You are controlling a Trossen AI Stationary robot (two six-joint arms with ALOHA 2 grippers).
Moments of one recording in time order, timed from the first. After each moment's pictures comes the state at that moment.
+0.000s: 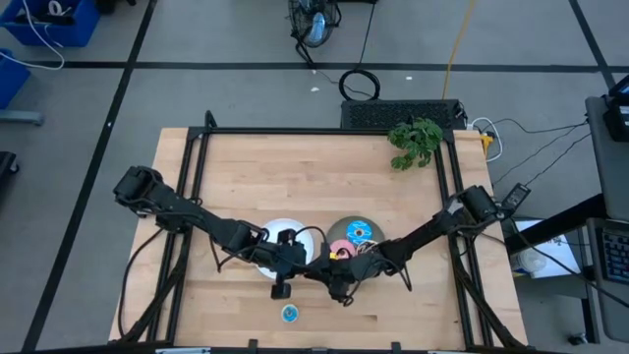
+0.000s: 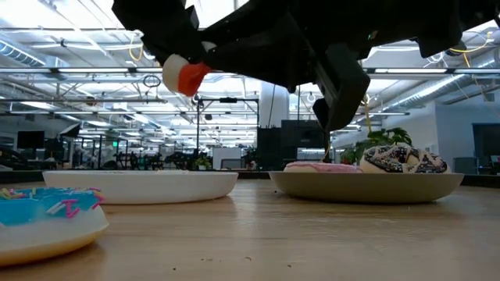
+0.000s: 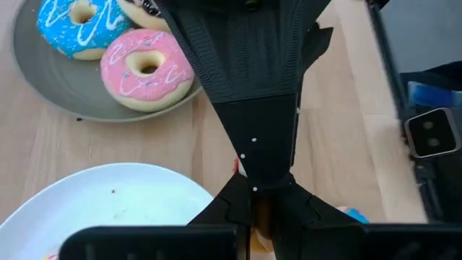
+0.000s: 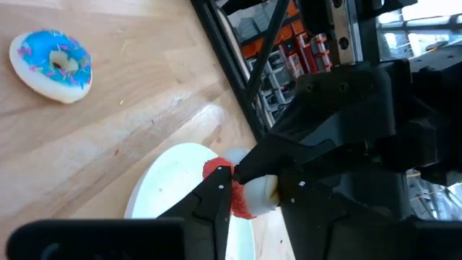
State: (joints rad) left arm -0.39 1.66 1.15 -0.31 -0.09 -0.35; right arm 0.41 1.94 0.95 0.77 0.36 -1.00
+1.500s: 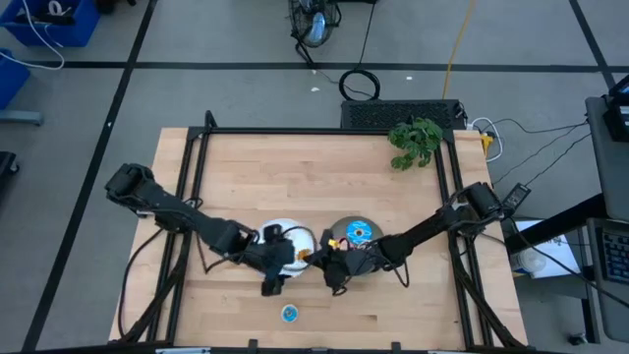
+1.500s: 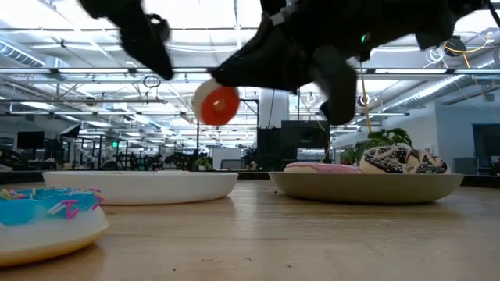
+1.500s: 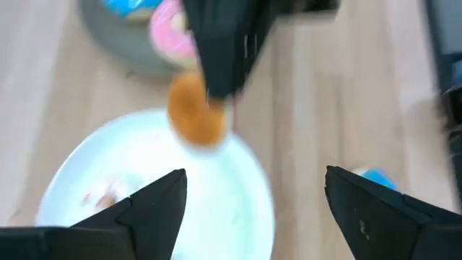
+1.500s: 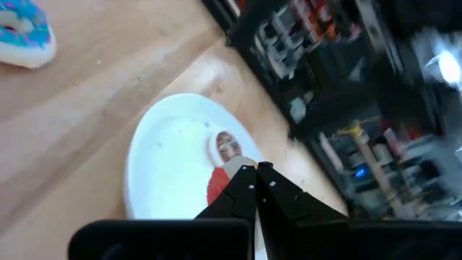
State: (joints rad) left arm -0.46 1.58 1.15 -0.56 -0.23 -0.46; right arm 0.40 1.87 0.95 0.58 0.45 -0.75
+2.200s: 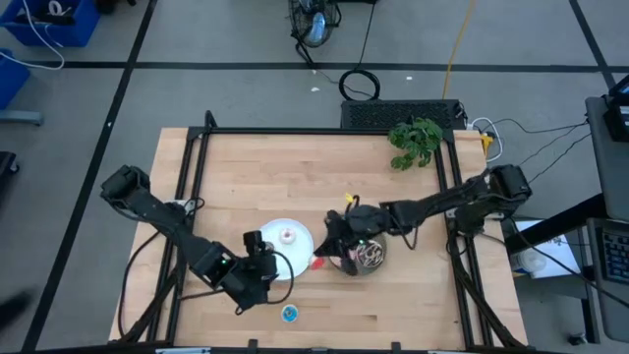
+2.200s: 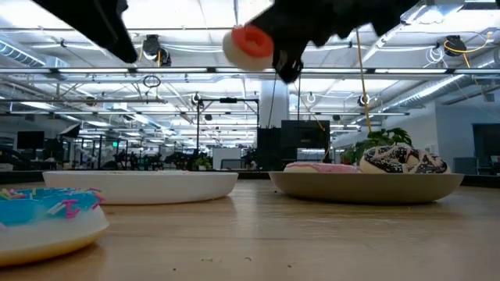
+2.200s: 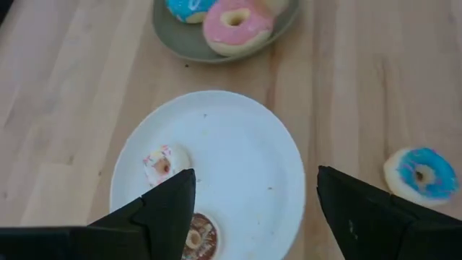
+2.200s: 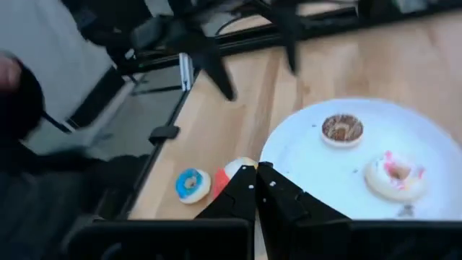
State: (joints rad) left arm -0.66 1.58 1.15 -0.70 -0.56 -0.61; right arm 0.16 1.63 0.95 0.27 -0.21 0.31
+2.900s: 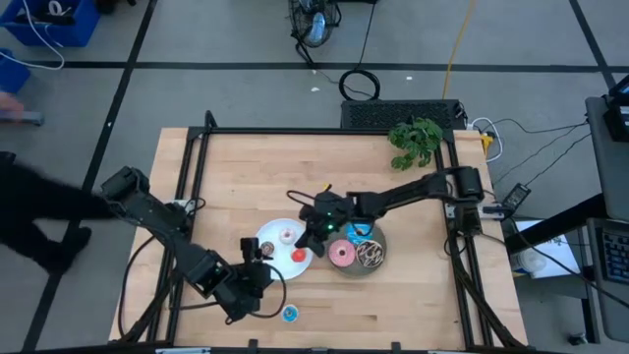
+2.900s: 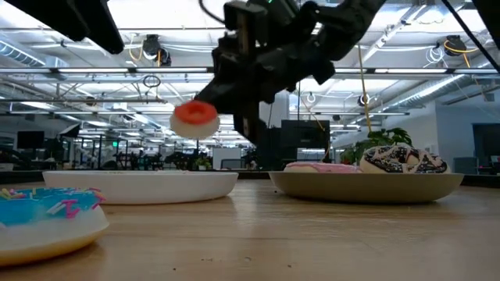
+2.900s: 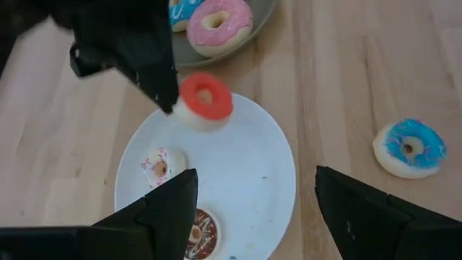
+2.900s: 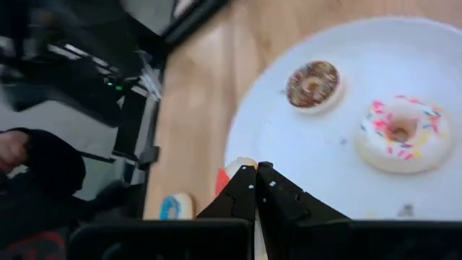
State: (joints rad) left arm -0.74 1.58 1.15 -0.72 -0.61 -0.54; right arm 0.01 1.97 1.17 0.26 -0.43 0.63
